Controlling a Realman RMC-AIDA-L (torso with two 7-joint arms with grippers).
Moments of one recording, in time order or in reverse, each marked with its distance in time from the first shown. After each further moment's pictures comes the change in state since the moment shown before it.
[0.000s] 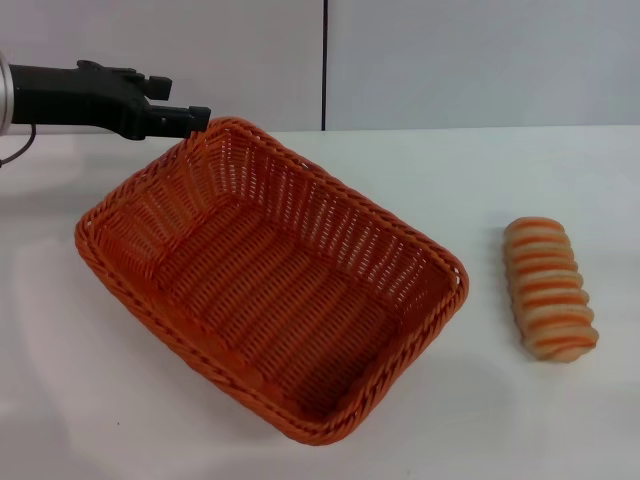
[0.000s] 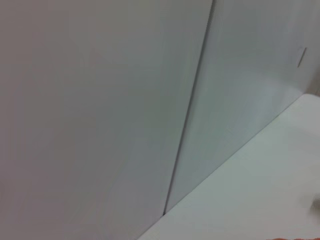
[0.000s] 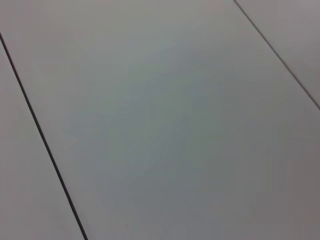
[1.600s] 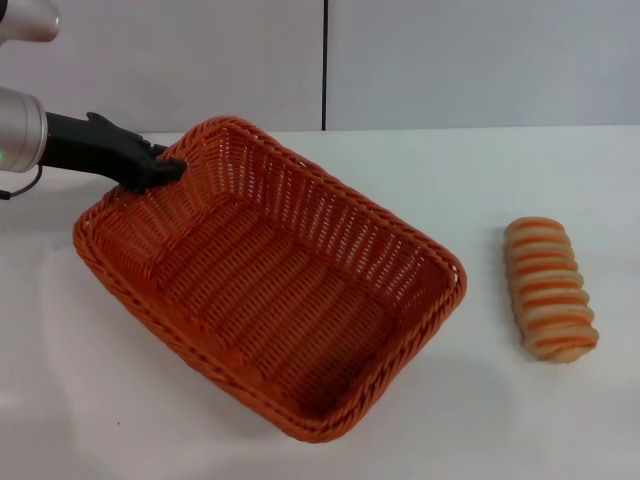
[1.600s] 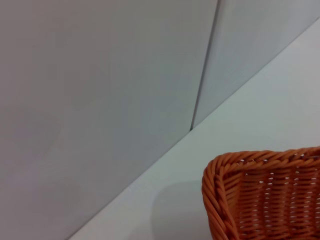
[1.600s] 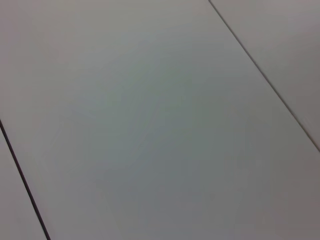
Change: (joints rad) left arm -0.027 -0.002 0.121 -0.069 0.207 -0.112 -0.028; right arm 0.003 -0.002 0.035 -0.015 0.016 0.059 0.000
